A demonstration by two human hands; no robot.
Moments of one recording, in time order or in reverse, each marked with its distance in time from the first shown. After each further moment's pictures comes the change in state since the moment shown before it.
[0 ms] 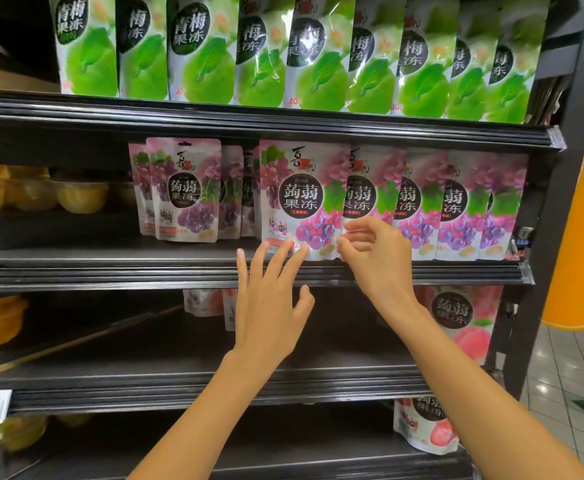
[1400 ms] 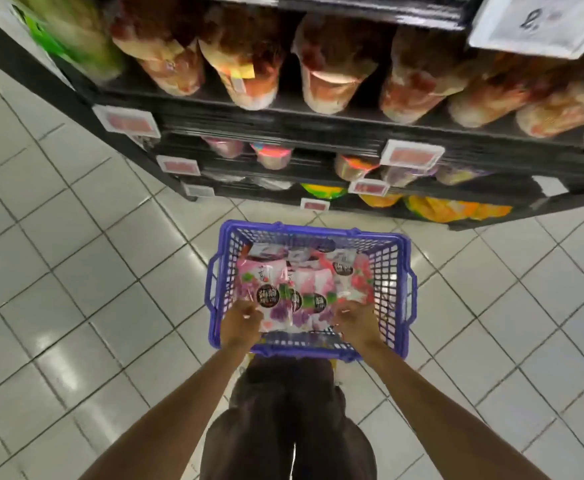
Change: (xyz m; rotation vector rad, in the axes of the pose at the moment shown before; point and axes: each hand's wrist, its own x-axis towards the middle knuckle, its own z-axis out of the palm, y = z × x) left_hand -0.863 -0.205 0.239 -0.218 -1.007 -1.566; right_hand -0.847 0.350 0.171 -0.308 -1.210 1.450
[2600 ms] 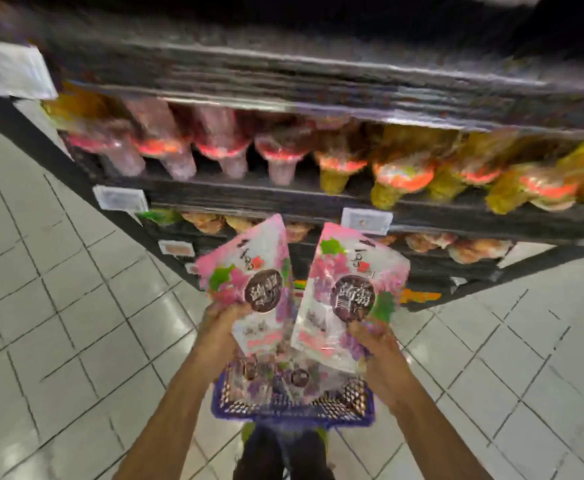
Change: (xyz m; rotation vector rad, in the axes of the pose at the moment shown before) left_hand -0.165 0.202 -0.177 -0.855 -0.160 0.193; right_hand -0.226 -0.134 -0.155 1.013 -0.051 -0.417
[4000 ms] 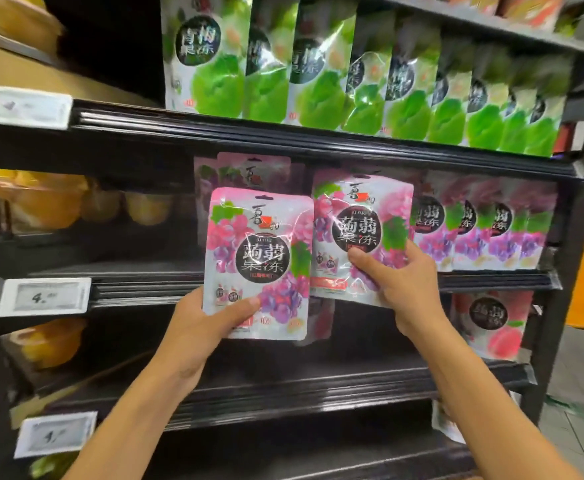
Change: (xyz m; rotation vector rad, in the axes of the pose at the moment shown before) left_hand -0.233 0.524 0.100 0.067 -0.625 0.989; right_hand -0.227 -0.515 0.228 -0.211 0.169 -1.347
